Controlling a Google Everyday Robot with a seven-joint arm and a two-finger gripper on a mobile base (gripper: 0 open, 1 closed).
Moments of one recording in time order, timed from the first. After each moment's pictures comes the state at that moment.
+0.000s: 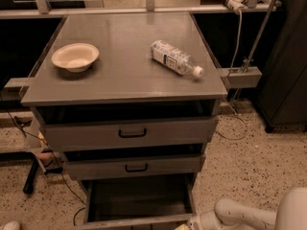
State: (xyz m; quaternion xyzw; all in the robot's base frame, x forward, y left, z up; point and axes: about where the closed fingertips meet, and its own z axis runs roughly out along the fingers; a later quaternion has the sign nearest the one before) arm 0.373 -0.106 0.212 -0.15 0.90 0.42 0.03
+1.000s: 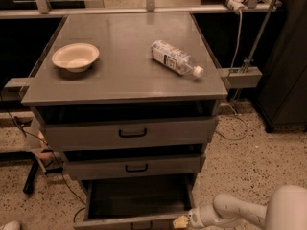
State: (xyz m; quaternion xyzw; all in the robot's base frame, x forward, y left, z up) arm 0.417 -0.115 0.186 -0.11 0.91 0.40 0.05
